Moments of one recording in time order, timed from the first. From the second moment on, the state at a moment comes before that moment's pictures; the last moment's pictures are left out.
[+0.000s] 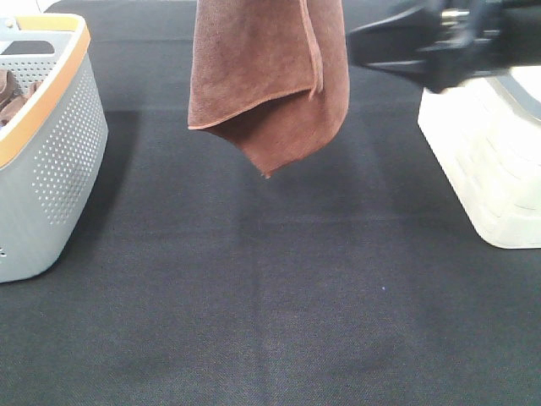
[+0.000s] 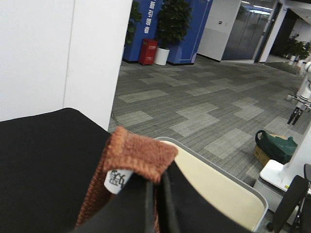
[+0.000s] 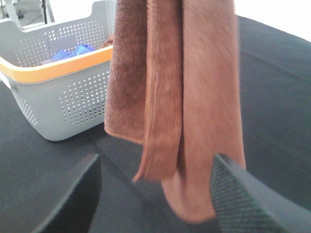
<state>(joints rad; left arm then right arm) -0.60 1.49 -1.60 -0.85 0.28 0.56 0.34 1.17 -0.80 1.35 0.43 -1.53</state>
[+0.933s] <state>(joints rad) -0.63 1.52 -1.60 -0.85 0.26 0.56 0.42 1.30 -0.86 1.36 0.43 -1.55</state>
